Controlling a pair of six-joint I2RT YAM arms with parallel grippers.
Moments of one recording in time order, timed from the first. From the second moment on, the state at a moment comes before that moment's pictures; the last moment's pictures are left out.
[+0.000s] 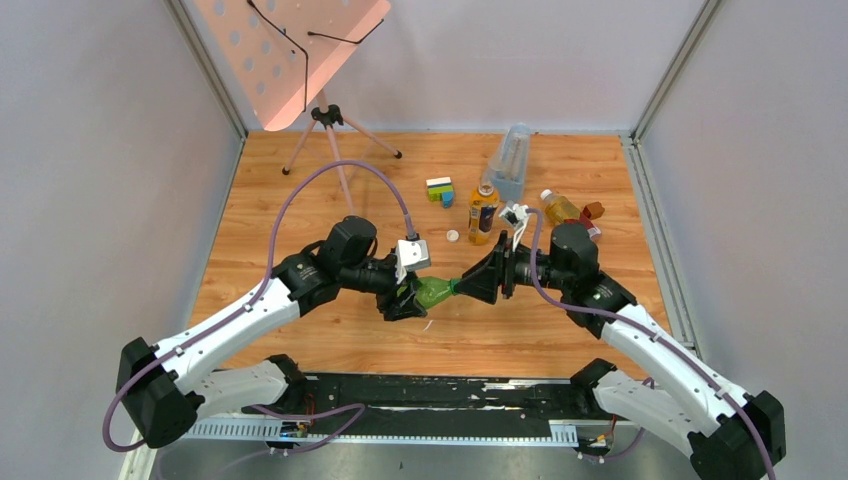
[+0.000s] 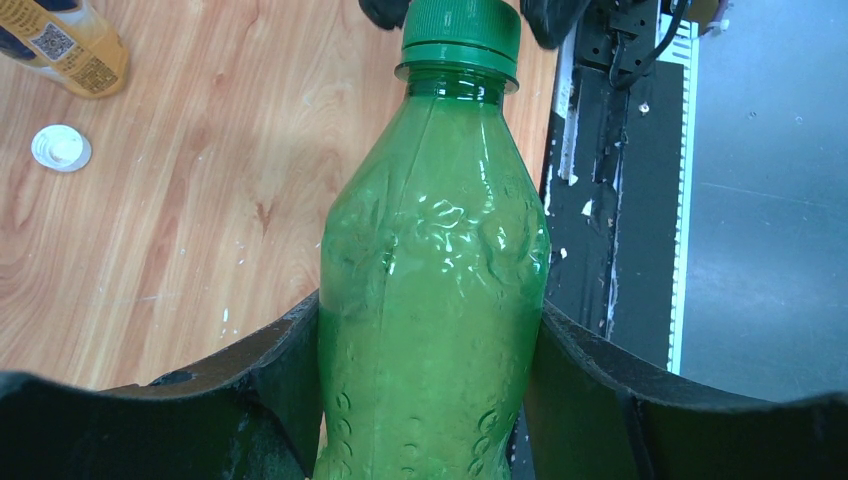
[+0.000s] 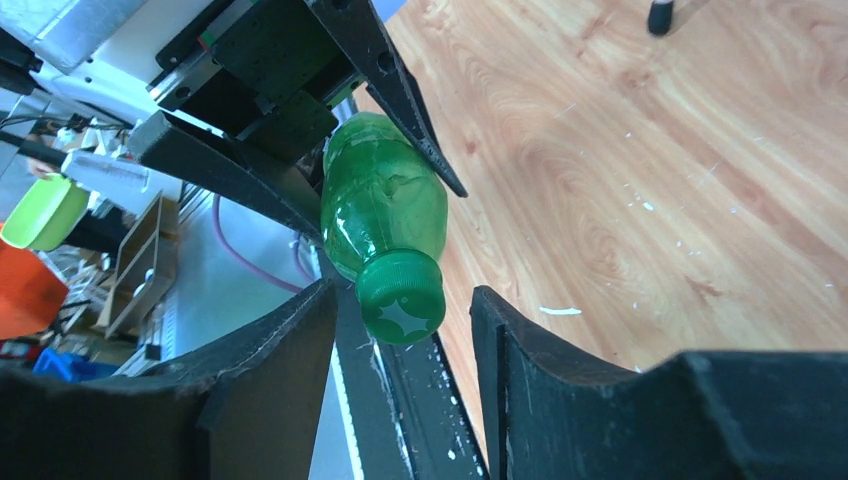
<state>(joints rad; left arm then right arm) -0.78 1.07 0.87 -0.44 0.62 0.24 0.59 0.86 0.65 0.00 -0.71 0.47</state>
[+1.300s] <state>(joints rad) -0.78 1.09 0.87 -0.39 0.70 0.22 0.59 0.82 0.63 0.06 -0.83 -0.02</state>
